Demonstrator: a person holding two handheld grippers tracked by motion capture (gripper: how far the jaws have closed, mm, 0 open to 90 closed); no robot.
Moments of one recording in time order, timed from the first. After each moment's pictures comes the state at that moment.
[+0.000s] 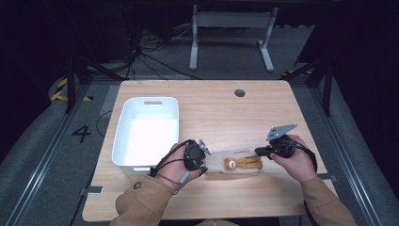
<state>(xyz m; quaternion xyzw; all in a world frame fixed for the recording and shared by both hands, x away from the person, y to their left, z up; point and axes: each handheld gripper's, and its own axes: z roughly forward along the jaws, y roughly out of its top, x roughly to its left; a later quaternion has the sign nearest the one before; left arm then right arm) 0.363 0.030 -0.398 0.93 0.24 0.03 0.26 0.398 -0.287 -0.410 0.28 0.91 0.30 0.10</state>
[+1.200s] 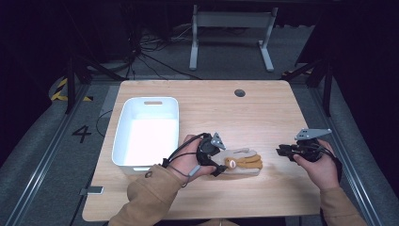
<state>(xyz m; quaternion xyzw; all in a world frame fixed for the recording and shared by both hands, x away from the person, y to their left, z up) 0.377 -0.004 -0.388 0.93 0.16 0.04 0.34 0.377 -0.360 -0.404 0.38 0.85 0.34 0.15</state>
